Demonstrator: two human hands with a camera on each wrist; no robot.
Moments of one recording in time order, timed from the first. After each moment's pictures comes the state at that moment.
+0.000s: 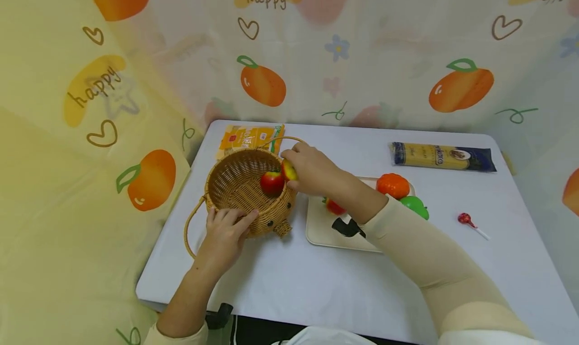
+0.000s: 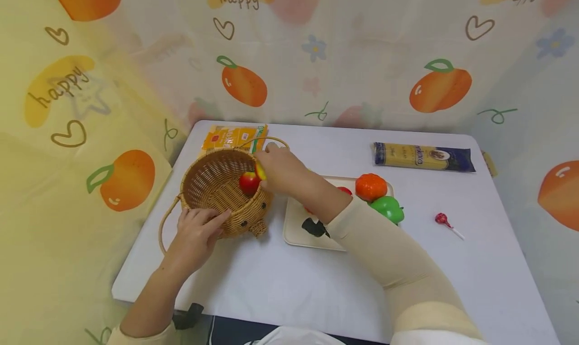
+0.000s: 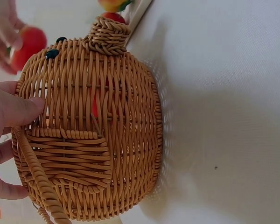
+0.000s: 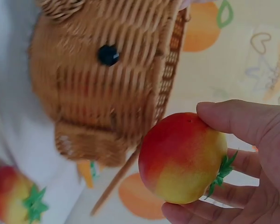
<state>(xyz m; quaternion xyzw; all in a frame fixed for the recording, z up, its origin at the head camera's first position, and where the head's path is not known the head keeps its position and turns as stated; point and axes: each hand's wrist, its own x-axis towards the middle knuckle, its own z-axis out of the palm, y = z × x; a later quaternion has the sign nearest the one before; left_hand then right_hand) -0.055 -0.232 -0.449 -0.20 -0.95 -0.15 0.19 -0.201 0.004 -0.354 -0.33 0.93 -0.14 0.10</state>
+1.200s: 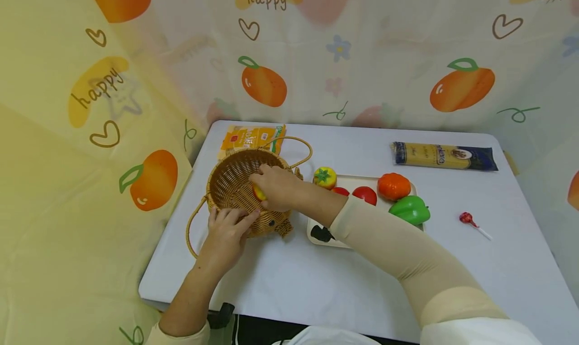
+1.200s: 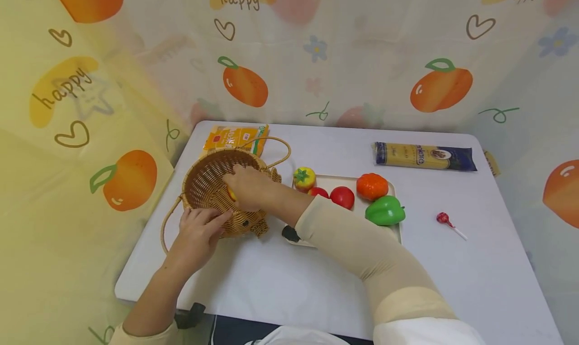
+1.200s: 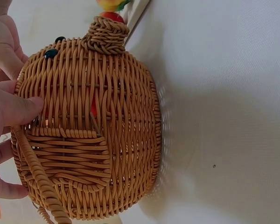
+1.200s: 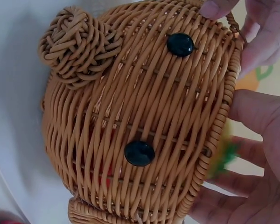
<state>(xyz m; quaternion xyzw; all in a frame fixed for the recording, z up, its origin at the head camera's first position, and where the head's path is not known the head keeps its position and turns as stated) -0.054 -0.230 -0.446 -0.19 -0.96 -0.14 0.18 -0.187 -0.064 -0.386 -0.41 0.90 -0.07 0.14</state>
